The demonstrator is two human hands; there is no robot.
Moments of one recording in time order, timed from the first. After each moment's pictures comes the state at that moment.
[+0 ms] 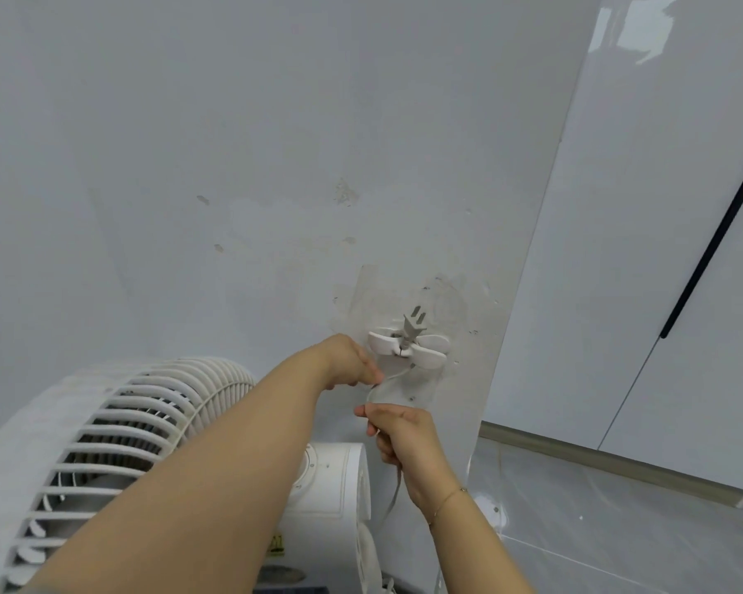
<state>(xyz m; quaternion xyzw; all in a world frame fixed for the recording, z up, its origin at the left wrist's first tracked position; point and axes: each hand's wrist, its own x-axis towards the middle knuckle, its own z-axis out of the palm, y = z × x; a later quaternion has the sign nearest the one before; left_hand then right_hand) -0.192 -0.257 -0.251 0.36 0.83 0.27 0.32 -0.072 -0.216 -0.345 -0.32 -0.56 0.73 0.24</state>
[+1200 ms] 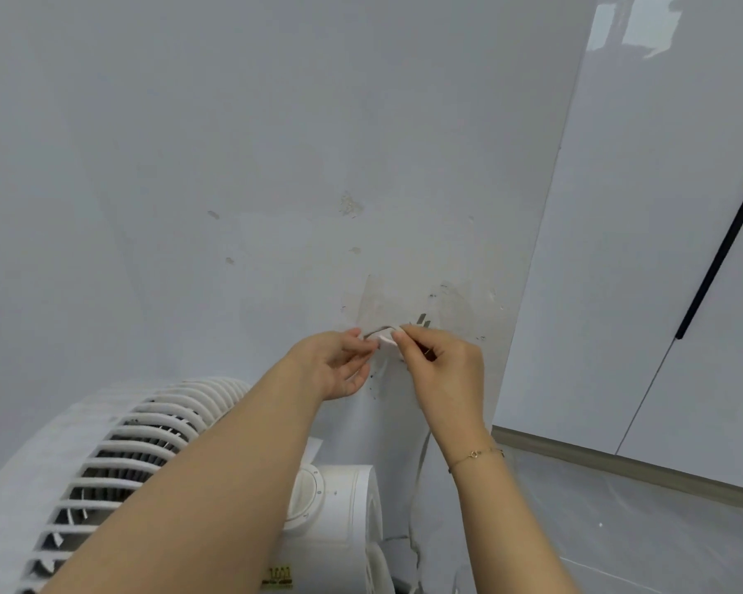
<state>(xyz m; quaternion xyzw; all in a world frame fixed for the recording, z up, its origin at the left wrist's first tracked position) -0.190 -0.273 -0.234 -0.01 0.55 0.68 0.49 -0.069 -0.201 -0.269 -0.21 -0.76 0.35 0.51</state>
